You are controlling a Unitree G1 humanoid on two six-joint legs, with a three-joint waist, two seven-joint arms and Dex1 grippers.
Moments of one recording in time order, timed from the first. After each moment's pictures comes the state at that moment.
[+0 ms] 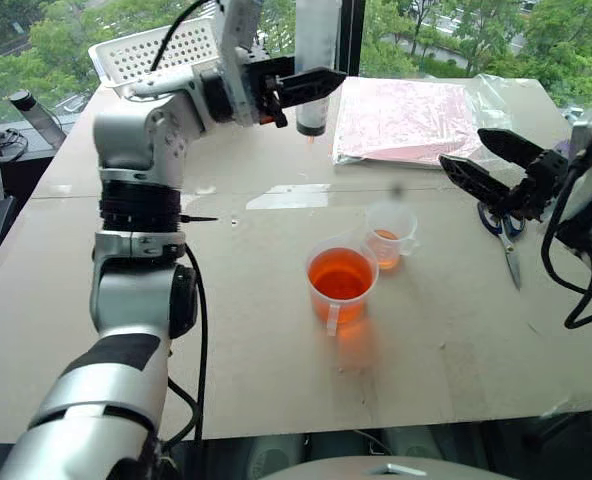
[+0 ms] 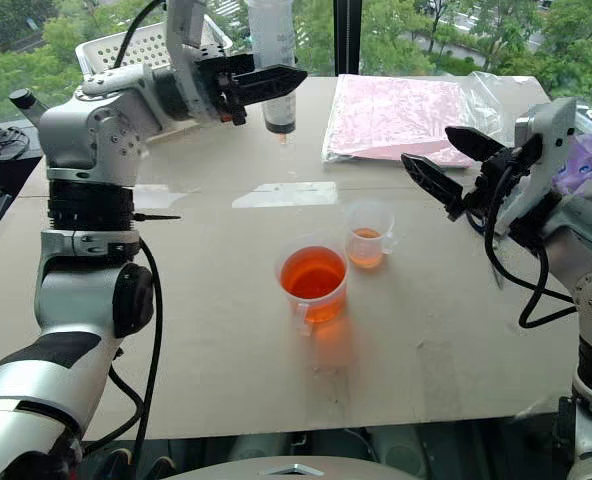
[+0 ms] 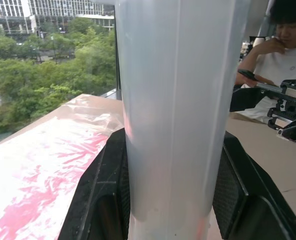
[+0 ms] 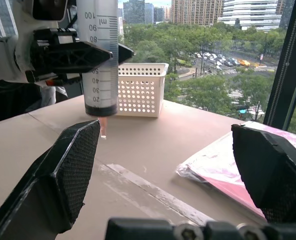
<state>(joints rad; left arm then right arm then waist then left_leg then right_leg) -1.19 0.51 0.08 0.36 -0.42 0.66 -1.07 -0.43 -0.69 -0.33 -0.47 0.94 0.80 0.44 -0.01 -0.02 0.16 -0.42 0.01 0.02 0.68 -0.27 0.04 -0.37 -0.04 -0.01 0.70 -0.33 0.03</state>
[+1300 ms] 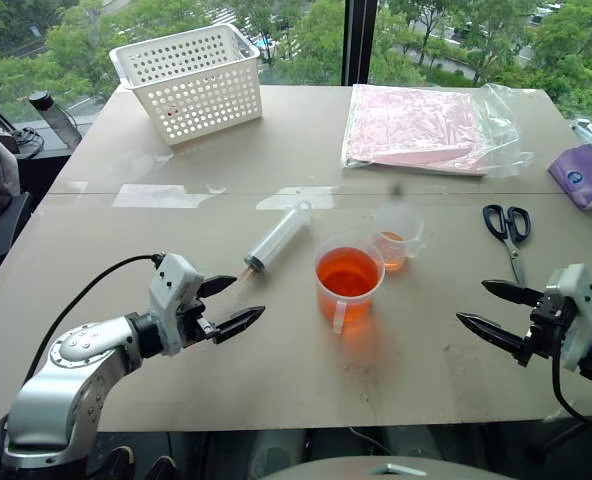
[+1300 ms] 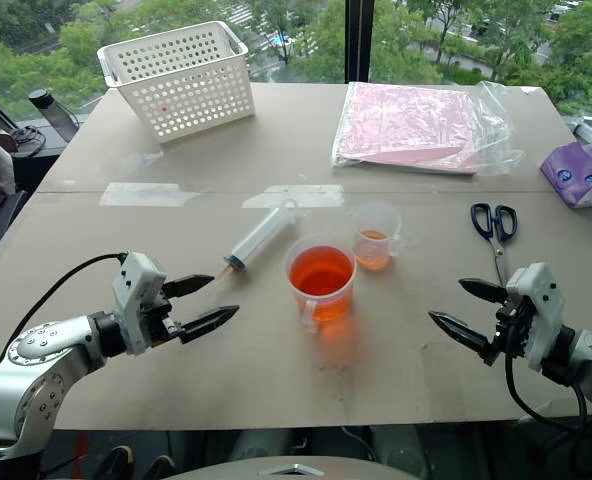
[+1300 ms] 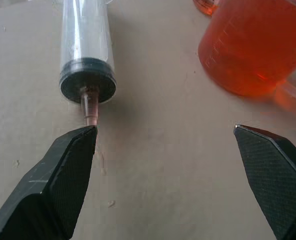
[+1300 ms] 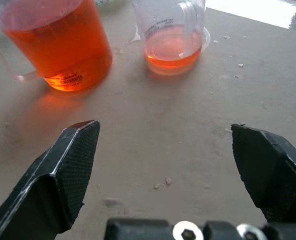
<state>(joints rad) 0.24 0.67 0.31 -0.50 -0.49 0.60 -0.92 0.32 -0.76 -0.38 -0.48 0.70 0.51 0.86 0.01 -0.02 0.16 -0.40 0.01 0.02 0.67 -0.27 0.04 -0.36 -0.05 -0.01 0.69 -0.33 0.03</state>
